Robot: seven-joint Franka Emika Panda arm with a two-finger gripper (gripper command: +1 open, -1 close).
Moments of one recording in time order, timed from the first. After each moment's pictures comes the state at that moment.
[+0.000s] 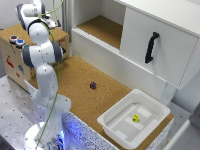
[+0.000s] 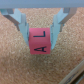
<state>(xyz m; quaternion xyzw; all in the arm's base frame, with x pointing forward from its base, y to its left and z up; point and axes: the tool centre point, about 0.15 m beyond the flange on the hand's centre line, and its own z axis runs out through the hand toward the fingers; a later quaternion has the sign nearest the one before) 0.295 0.474 0.461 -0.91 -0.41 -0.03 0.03</state>
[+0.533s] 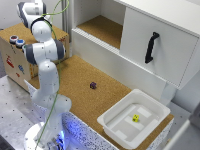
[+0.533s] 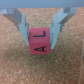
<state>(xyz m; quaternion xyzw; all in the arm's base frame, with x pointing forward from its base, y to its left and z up) 0.303 0.485 0.455 -0.99 -0.13 -0.02 0.02</state>
